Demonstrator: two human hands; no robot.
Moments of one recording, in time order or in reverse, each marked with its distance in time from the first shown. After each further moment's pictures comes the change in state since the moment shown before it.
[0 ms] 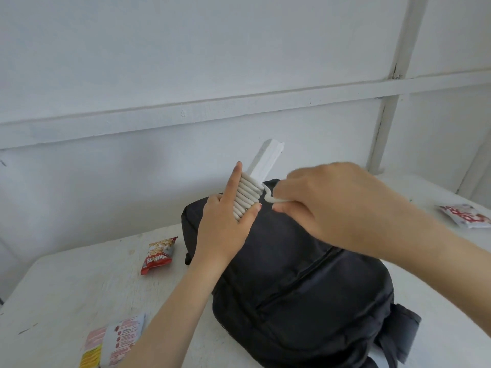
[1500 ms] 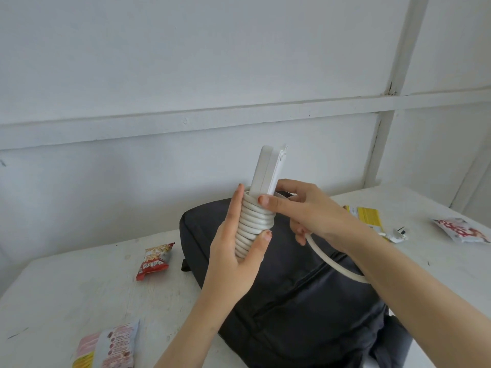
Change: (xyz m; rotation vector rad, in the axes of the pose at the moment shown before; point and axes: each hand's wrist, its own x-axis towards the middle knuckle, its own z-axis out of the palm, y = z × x) left_hand -0.044 0.039 -0.007 -0.453 0.079 0.053; right_hand 0.017 0.013 0.052 1.281 -0.051 0.468
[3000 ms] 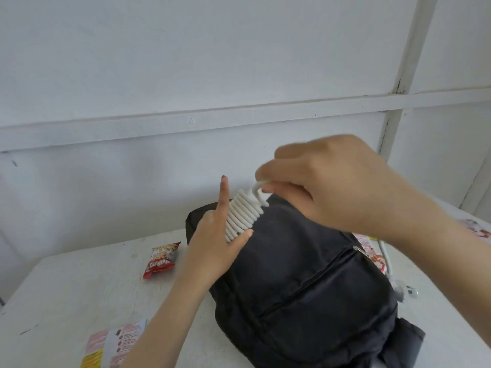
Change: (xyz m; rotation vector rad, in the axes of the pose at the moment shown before) left_hand 0.027 -0.045 -0.033 0.510 -0.164 -0.106; right_hand -0.021 -0.067 -0.011 -1.255 0.183 -0.769
